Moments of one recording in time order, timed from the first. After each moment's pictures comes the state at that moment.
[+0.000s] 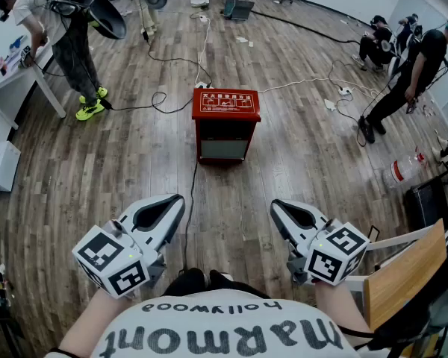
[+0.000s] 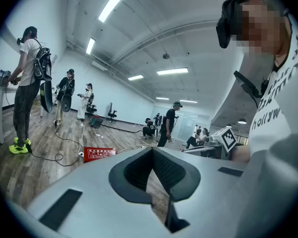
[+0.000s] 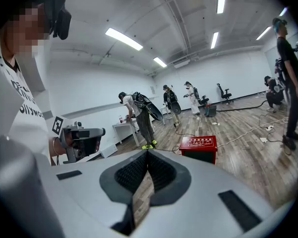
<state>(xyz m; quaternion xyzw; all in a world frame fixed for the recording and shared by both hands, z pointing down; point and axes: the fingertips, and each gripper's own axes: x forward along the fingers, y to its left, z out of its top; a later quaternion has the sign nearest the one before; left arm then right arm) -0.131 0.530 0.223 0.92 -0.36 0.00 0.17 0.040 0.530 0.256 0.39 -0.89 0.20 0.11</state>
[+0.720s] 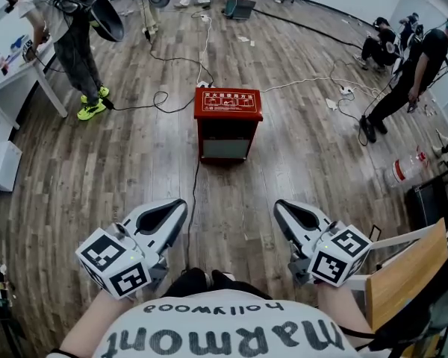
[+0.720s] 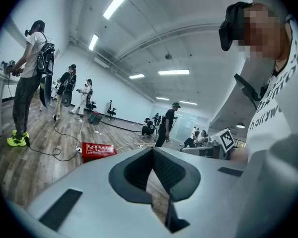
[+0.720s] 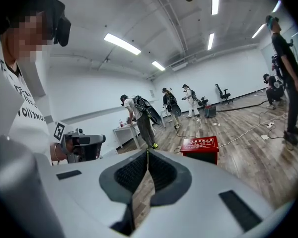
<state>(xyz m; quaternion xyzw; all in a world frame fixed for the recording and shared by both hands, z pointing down) -0.133 0.534 0.233 0.92 -0.35 -0.01 0.20 0.041 0.531 0.254 0.40 -0.89 0.20 0.08</state>
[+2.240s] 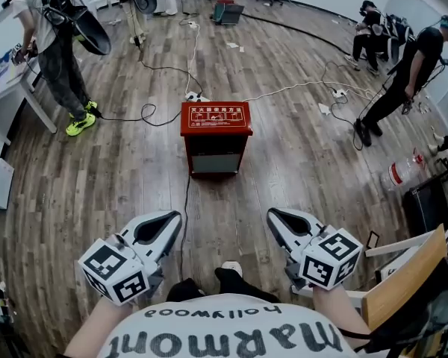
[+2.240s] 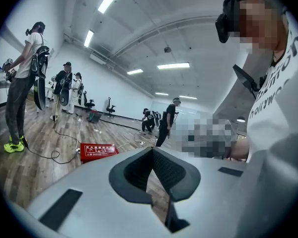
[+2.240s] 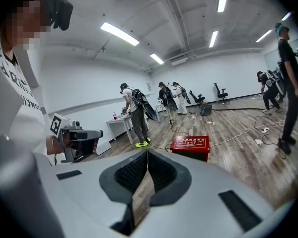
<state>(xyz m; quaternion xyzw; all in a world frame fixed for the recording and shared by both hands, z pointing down) -0.105 0.461 0.261 0.92 -0.34 0.02 0.19 0.071 0.460 0.278 0.42 -0.88 0.20 0.14</state>
